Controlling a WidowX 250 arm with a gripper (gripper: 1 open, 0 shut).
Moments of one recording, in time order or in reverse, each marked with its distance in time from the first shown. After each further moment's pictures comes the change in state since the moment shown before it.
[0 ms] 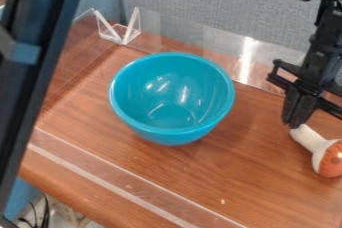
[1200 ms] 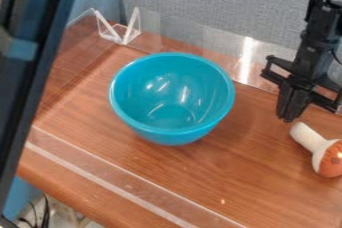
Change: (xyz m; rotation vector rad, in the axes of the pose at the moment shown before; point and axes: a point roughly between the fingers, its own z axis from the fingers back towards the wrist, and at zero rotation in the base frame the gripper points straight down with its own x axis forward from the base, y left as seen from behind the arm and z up) arm 0.004 0.009 0.000 -0.013 -0.023 -0.001
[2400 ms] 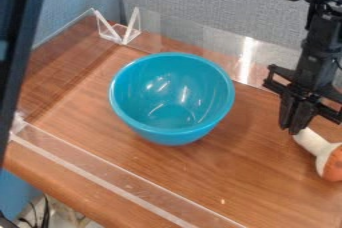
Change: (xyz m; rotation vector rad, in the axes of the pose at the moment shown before) arm -0.012 -0.016 -0.004 -0.033 -0.043 -0.039
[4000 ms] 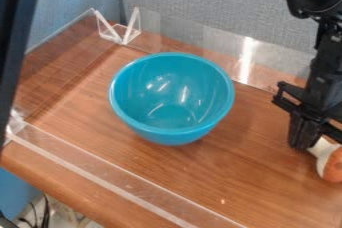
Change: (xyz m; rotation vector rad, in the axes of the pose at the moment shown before) arm -0.006 -0.020 -0.013 0.004 -0.033 -0.081
